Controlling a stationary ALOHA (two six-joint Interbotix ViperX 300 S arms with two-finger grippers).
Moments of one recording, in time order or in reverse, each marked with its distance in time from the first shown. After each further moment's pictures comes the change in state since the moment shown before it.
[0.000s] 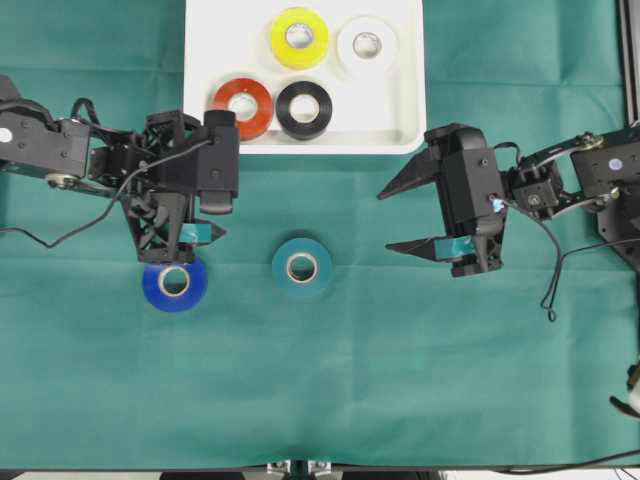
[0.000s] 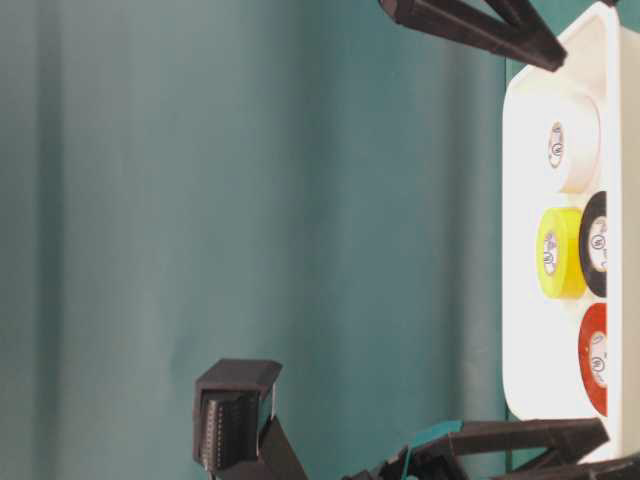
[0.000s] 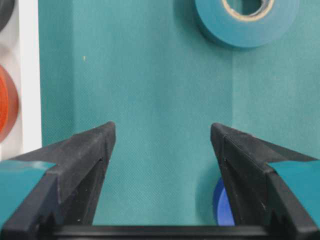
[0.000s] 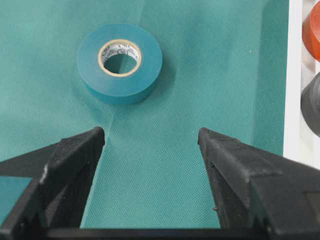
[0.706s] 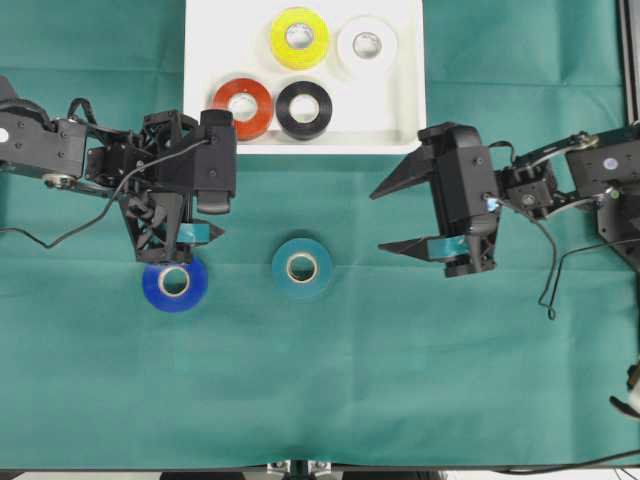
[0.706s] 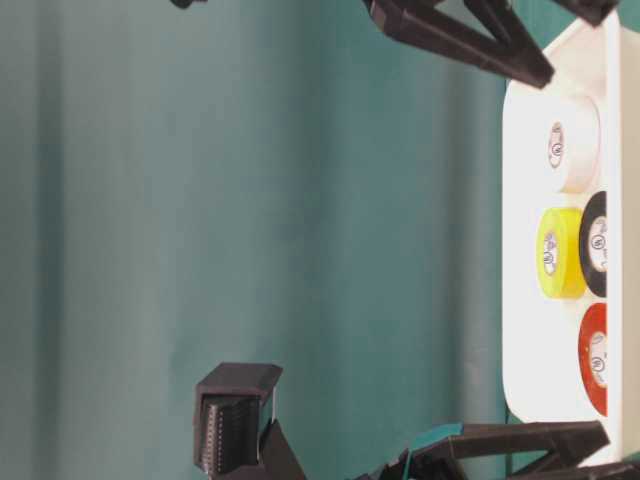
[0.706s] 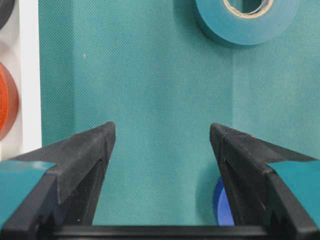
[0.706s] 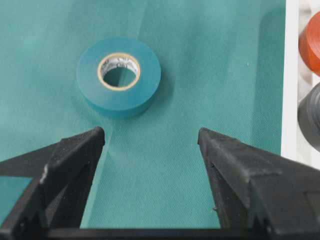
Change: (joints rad) left arm 0.000 -0.002 0.003 0.002 -0.005 0.000; right arm 0.002 0.026 -0.037 0.000 0.000 0.008
